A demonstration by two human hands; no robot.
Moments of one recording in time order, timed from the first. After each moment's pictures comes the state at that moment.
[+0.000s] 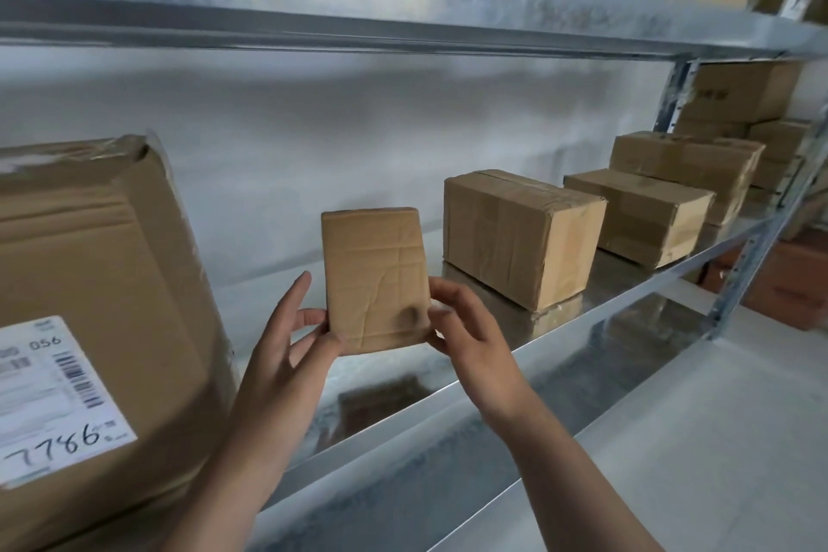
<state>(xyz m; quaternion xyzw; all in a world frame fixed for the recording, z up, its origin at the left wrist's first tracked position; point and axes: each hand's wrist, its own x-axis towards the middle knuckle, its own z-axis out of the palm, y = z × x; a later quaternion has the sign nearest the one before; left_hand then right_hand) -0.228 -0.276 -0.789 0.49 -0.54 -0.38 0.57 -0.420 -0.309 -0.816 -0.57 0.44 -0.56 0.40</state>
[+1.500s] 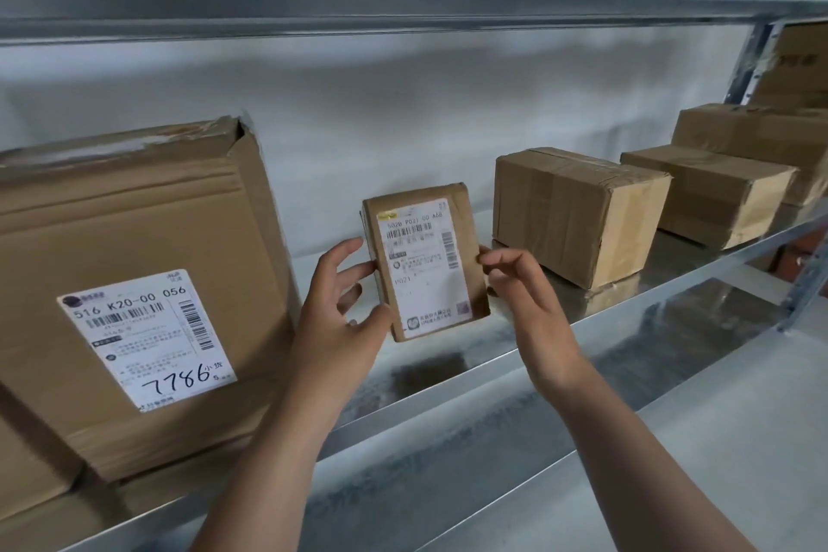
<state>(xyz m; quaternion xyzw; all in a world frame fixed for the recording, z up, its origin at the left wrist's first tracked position) -0.210 -0.274 -0.783 0.52 -0.57 -0.35 0.54 -0.414 -0.298 -0.811 -0.57 0.39 -0.60 0.41</state>
